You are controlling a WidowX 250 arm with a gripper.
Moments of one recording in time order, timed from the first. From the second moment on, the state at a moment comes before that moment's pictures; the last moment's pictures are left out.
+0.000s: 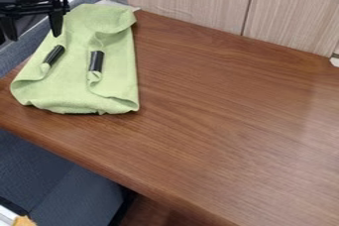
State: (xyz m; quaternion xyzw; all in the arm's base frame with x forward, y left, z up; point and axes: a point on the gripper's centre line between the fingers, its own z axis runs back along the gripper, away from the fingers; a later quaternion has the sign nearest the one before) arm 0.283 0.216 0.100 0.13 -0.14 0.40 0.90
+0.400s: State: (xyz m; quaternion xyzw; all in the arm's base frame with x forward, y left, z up) arm 0.293 0.201 0.079 0.12 -0.10 0.40 0.90
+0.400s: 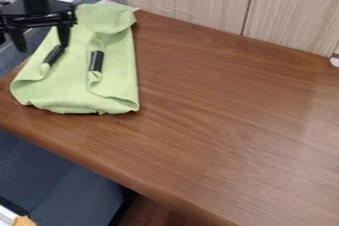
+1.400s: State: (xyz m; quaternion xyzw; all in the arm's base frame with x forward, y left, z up) arm 0.330 0.157 0.021 0.15 -0.07 0.32 0.93
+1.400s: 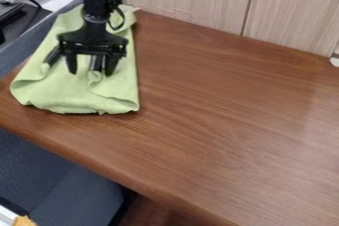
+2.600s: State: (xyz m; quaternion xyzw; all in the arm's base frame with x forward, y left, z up) arm 0.328 0.161 0.053 0.16 -0.11 0.35 0.92
